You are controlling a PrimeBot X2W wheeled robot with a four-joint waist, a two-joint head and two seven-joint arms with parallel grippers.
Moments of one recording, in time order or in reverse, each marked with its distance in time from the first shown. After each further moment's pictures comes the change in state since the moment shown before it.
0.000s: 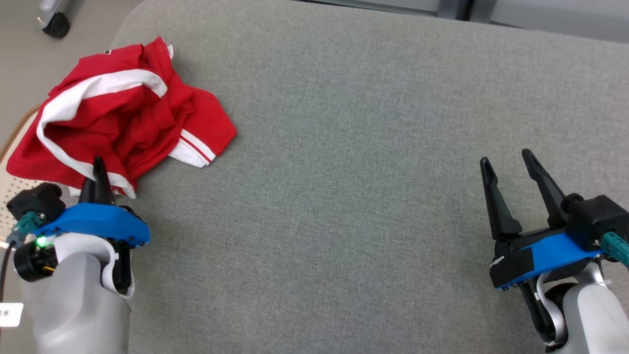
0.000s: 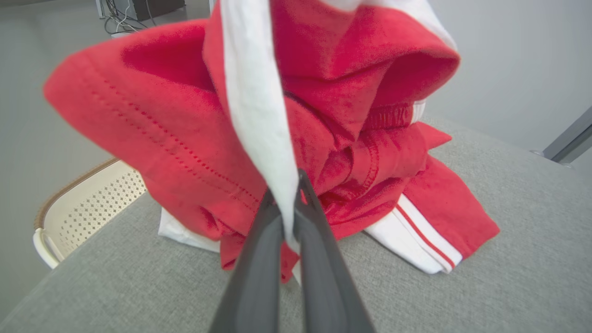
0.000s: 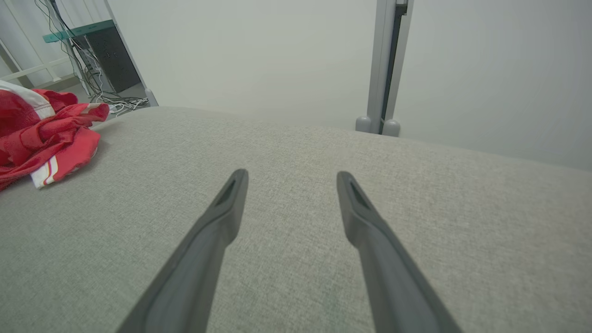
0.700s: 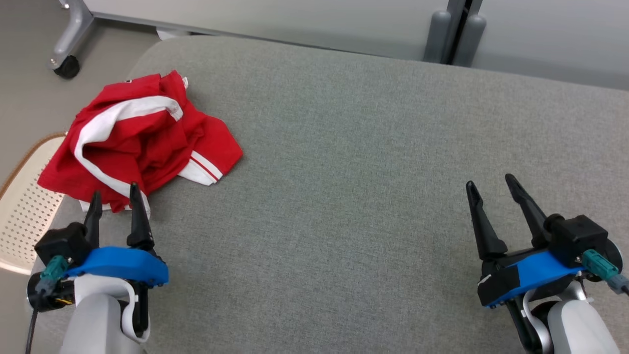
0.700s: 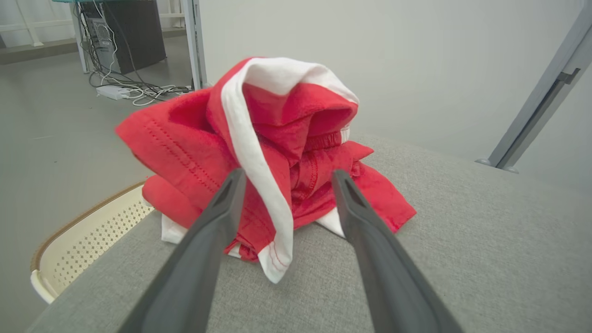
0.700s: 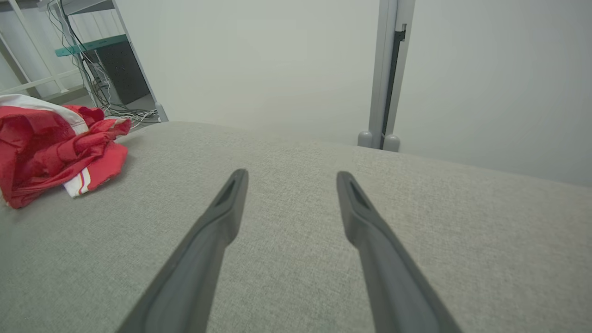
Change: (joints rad) left arm 0.257 -0.049 -0.029 -0.328 0.097 0.021 -0.003; right arm 0.046 0.034 0.020 0.062 0.008 0.000 -0.039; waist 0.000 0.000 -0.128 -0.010
